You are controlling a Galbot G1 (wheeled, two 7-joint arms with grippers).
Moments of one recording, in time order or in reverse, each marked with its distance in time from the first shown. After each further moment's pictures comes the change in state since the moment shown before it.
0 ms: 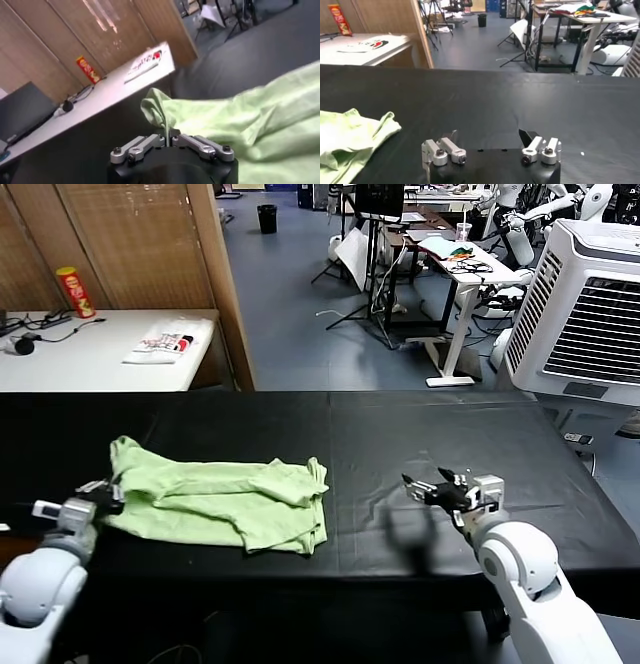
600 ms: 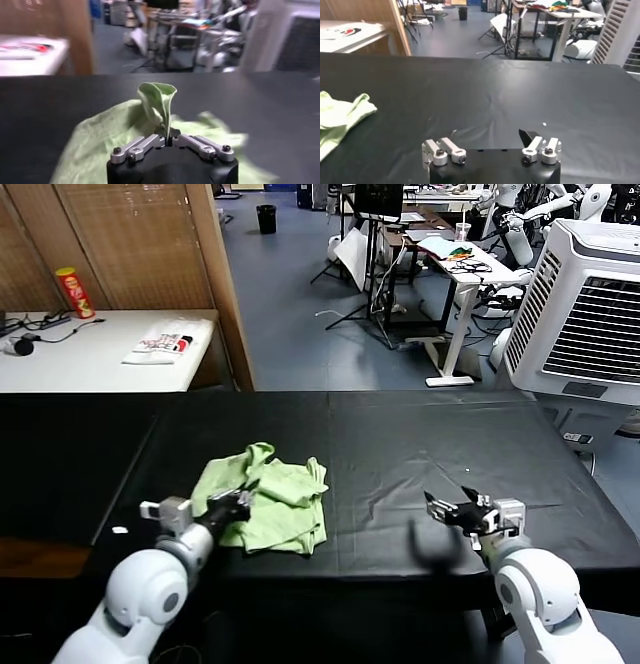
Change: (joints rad) left arm -0.151 -0.216 0.324 -0.159 -0.344 0.105 -0.082; right arm -0.124 0.030 0.081 0.045 -0.055 0.000 0.002
